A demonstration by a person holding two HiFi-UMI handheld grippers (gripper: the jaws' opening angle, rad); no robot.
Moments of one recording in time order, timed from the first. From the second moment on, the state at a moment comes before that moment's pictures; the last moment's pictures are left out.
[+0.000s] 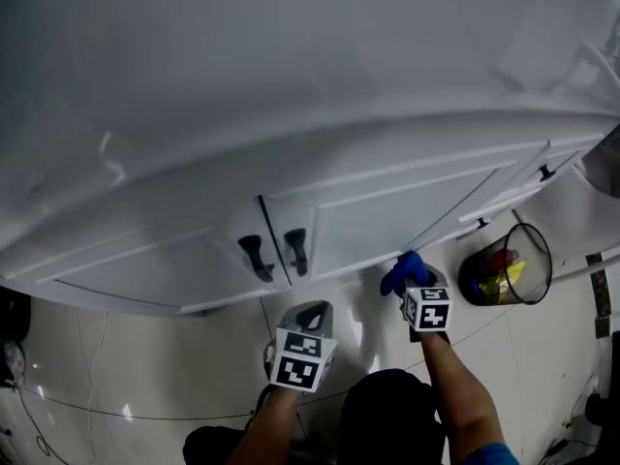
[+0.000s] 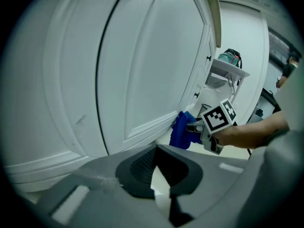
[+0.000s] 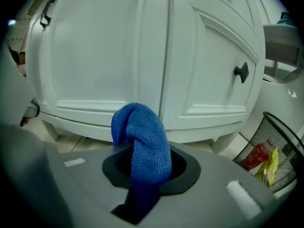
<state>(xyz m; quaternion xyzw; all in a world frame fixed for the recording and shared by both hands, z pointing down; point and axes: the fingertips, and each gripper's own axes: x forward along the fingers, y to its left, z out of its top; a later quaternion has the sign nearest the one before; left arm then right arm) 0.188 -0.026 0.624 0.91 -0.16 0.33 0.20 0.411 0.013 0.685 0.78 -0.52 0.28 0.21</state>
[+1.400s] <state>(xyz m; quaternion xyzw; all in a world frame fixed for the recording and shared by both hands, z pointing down) 0.001 -0.036 0.386 0.89 -0.32 0.22 0.23 0.237 0.044 0.405 0.72 -0.60 0.32 0.18</state>
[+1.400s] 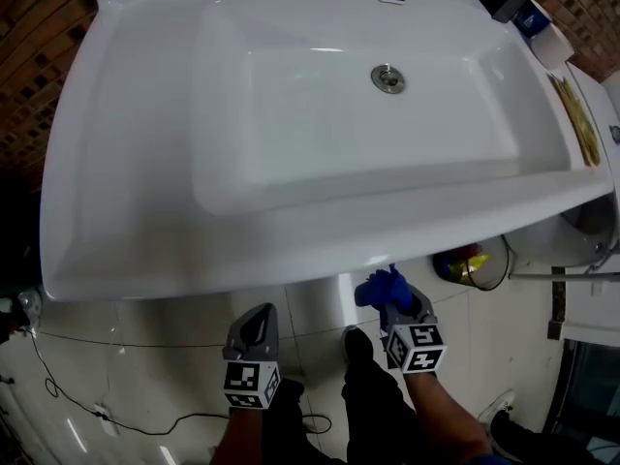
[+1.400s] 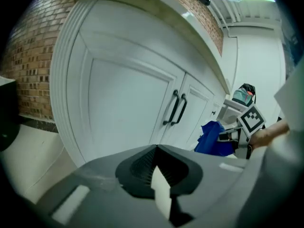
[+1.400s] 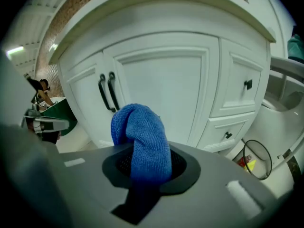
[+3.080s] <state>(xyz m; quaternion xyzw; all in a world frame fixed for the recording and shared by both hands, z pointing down) -0.025 0.222 -0.173 0.89 -0.44 0.07 0.07 0.135 0.266 -0.208 0.63 -0.77 0.12 -0.02</state>
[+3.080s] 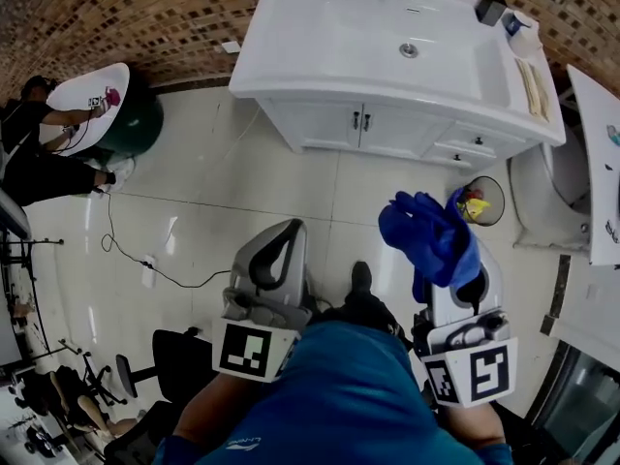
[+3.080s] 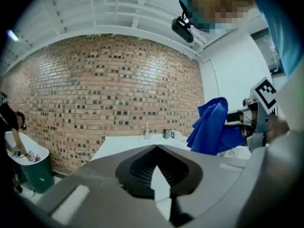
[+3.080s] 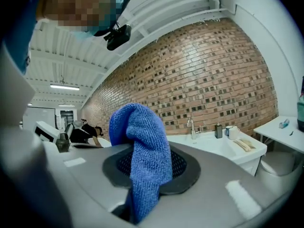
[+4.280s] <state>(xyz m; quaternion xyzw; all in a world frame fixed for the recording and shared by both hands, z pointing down) -0.094 0.315 -0.167 0.92 -0.37 0.08 0.07 0.034 0.381 -0.204 0.68 -0.73 0.10 0.00</state>
